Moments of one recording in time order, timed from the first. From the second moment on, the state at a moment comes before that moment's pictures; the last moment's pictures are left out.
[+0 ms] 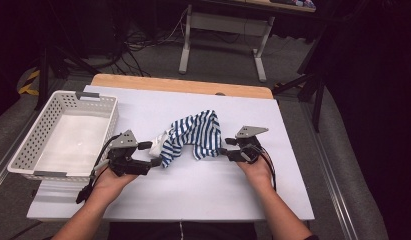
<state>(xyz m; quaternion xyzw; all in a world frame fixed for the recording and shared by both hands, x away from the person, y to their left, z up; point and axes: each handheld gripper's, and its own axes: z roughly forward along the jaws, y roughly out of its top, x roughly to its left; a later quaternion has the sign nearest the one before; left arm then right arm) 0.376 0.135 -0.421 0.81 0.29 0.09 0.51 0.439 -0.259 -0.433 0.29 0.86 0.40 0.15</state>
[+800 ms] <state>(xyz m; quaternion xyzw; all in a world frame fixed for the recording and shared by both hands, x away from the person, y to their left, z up) 0.375 0.135 -0.421 0.81 0.28 0.09 0.51 0.415 -0.249 -0.410 0.26 0.86 0.42 0.14</state>
